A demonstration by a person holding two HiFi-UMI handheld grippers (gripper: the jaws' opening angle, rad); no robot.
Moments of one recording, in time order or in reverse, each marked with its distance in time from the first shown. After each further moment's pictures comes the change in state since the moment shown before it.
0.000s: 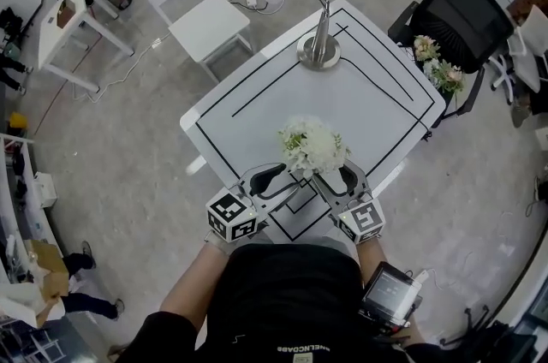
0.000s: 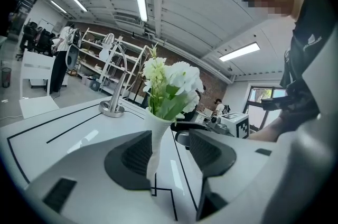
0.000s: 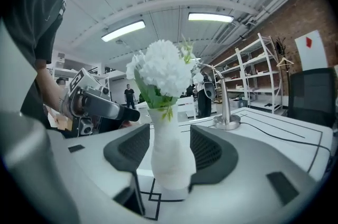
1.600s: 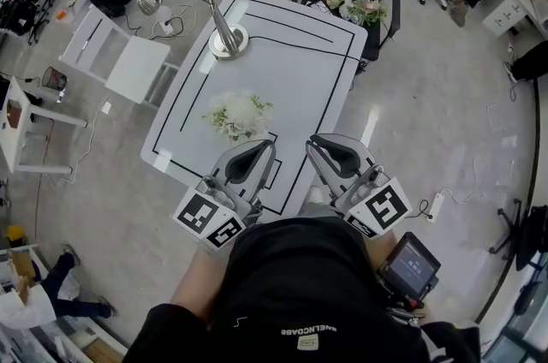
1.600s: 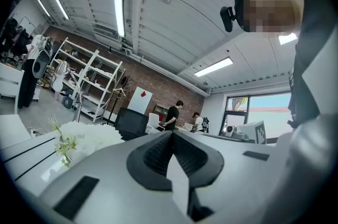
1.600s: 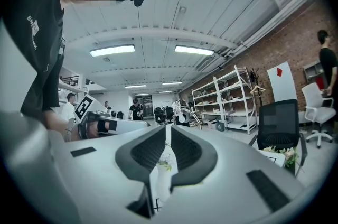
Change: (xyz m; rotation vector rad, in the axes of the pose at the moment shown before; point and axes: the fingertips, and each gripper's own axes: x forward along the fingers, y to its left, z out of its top) left arm 0.007 -0.134 0.121 0.110 -0.176 -0.225; right arm -0.144 0.032 0.163 -0.017 -0.232 -0.263
